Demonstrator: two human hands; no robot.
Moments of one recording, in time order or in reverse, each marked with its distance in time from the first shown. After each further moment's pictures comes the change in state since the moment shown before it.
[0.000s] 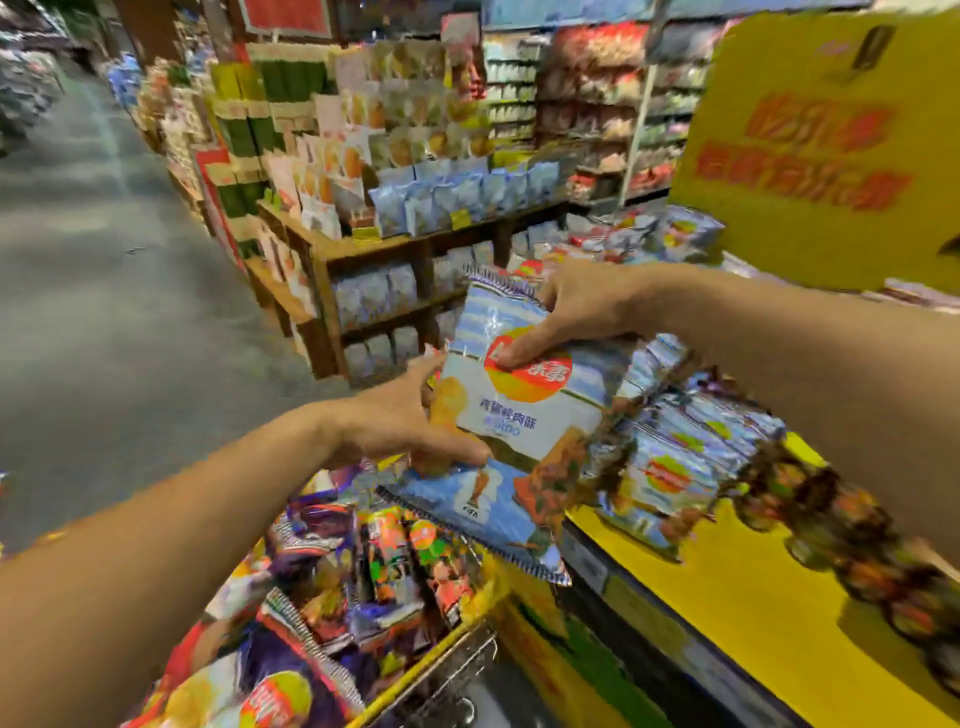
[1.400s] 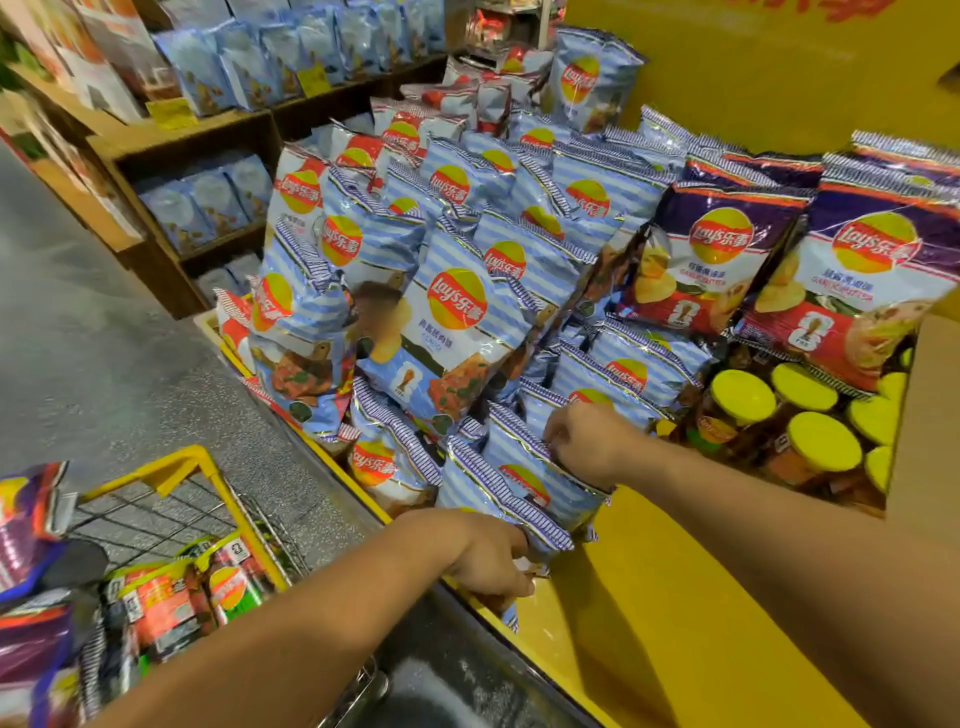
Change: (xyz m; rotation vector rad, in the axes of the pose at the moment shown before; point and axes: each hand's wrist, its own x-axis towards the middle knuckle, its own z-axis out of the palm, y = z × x) left_hand 0.273 -0.082 0.228 0.945 -0.769 -0.294; right_hand 0.066 0.348 0.153 0.048 -0.135 0.354
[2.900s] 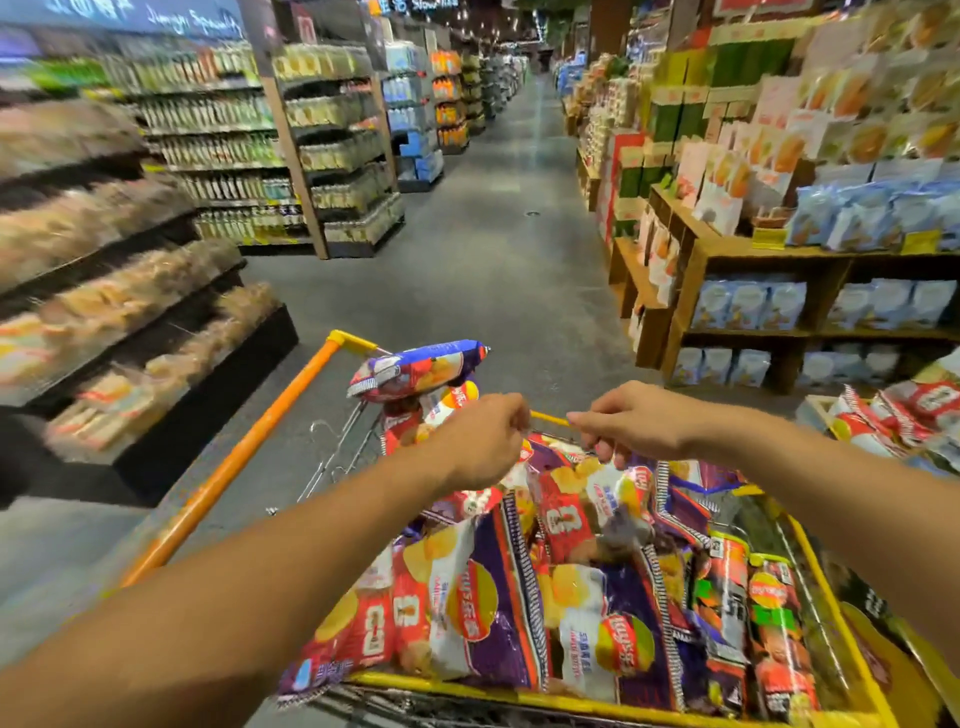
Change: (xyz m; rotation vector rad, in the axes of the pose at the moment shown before) left_hand -0.494 -0.244 0.287 -0.586 1.295 -0.724; right_hand -0.176 -0.561 0.128 -0.018 -0.415 -0.843
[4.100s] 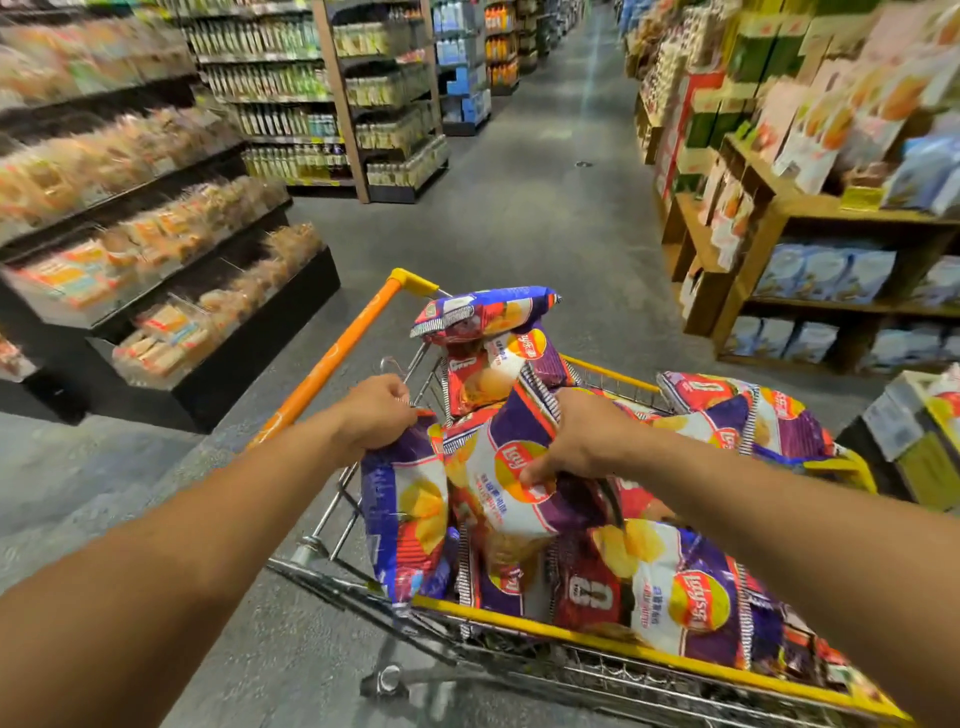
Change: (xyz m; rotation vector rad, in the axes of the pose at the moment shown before) left_hand -0.076 -0.144 -0.036 -0.269 0.117 -0.699; right_hand 0.032 -0.076 0.129 -0.277 -0.007 0.123
